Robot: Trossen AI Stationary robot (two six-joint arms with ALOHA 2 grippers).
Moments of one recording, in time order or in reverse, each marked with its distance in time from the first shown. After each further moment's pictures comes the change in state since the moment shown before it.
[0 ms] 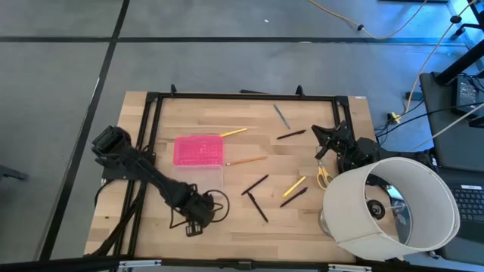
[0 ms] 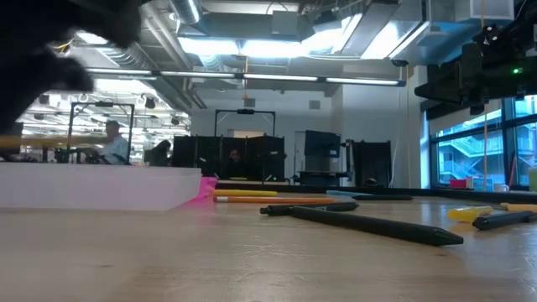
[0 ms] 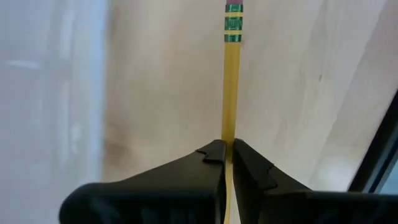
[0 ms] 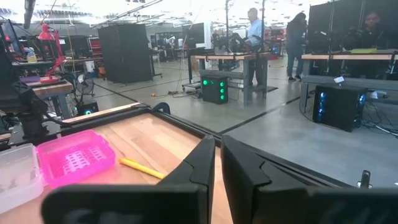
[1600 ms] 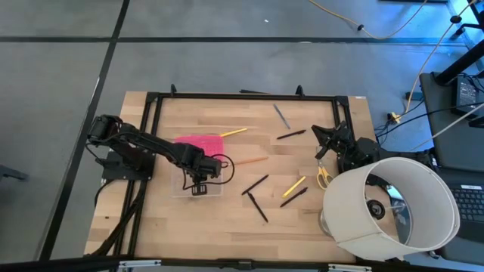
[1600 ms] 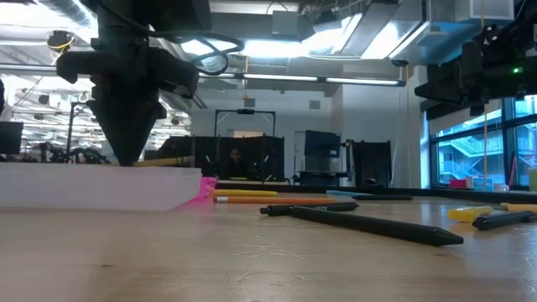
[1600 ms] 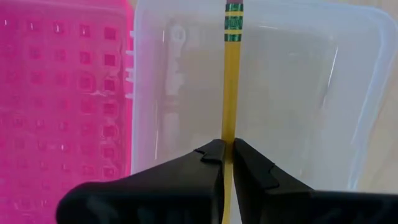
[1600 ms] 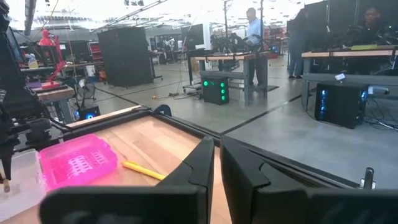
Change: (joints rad) left arm 0.413 -0.148 -0.211 0.045 -0.062 0.490; right arm 0.000 0.000 0.000 0.000 0.000 0.031
